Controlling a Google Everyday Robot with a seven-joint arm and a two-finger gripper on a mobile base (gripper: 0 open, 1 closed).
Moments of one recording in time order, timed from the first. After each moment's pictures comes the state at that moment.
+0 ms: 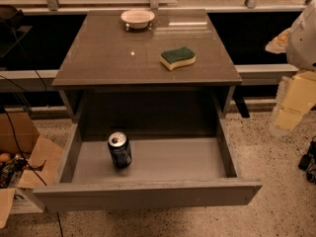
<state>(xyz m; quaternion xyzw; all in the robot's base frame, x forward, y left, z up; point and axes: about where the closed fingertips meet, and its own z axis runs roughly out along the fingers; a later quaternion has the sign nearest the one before) 0.438 -0.216 0.977 -0.60 0.78 -0.04 0.16</state>
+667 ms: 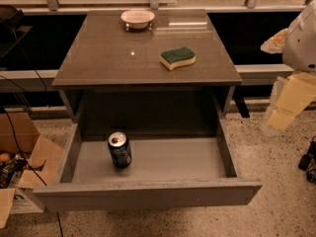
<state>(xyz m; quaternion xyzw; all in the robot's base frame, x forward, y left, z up) 0.440 -0.205 0.976 -0.60 0.78 -0.02 0.19</state>
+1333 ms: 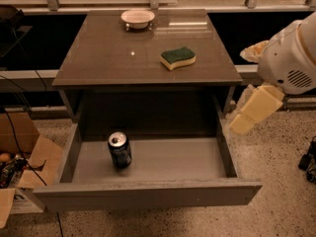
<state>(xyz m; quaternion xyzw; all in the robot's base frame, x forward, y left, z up) 0.448 -0.157 0.961 -0.56 0.78 0.05 0.29</state>
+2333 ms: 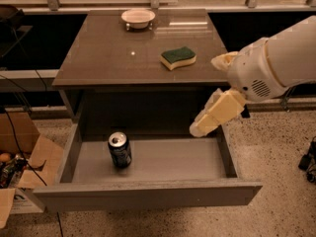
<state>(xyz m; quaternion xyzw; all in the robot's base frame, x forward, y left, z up) 0.468 -0.106 0.938 -0.54 0.76 0.14 0.35</state>
